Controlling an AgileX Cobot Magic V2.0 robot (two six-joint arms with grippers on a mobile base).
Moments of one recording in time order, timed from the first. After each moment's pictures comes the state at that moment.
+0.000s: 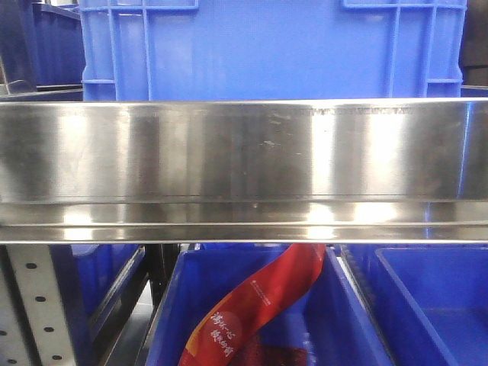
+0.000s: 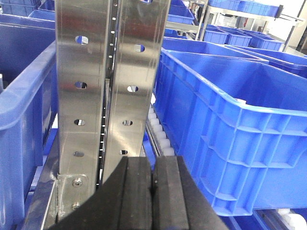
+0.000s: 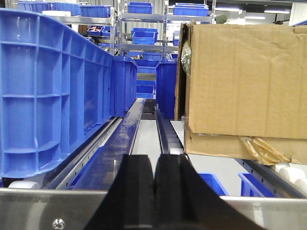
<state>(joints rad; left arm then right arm) -0.65 0.41 -0.69 0.85 0.67 -0.94 0.02 0.00 0.00 0.02 -0.03 -0.02</state>
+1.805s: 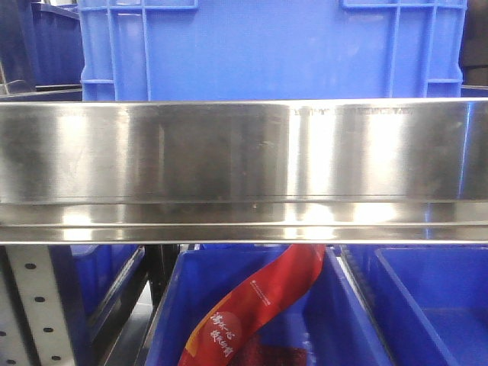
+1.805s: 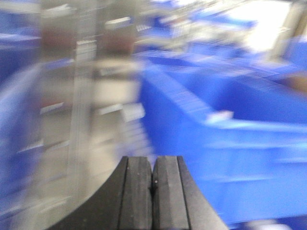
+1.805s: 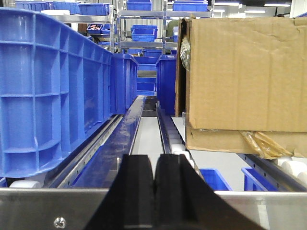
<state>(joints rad) -0.65 0.41 -0.69 0.82 0.53 -0.91 0.02 0.00 0.00 0.05 -0.01 -0.02</state>
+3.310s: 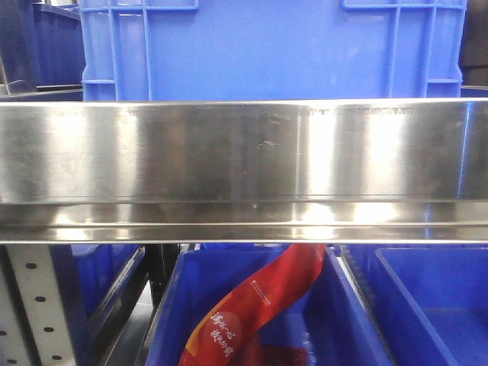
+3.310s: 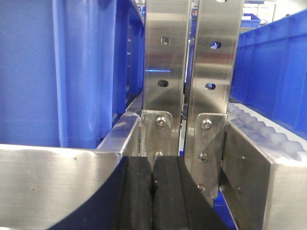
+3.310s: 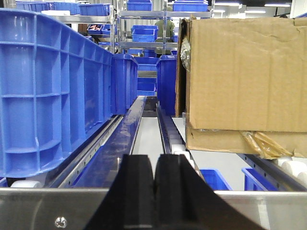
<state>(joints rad) 0.06 0.01 0.00 -0.09 0.04 0.10 0.02 0.00 0.00 0.05 -0.01 -0.02</state>
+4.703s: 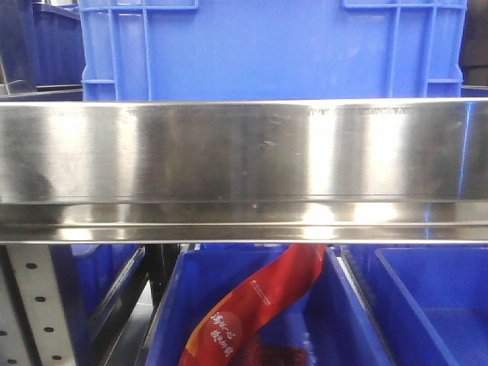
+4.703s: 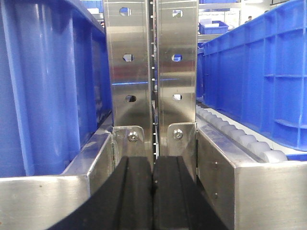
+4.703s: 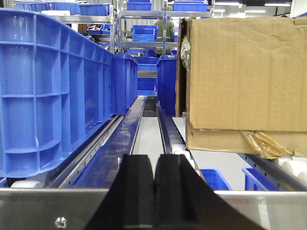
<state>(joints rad) -0.05 0.01 0.00 0.05 -0.01 0.02 0.02 0.00 0.00 0.05 -0.01 -0.02</state>
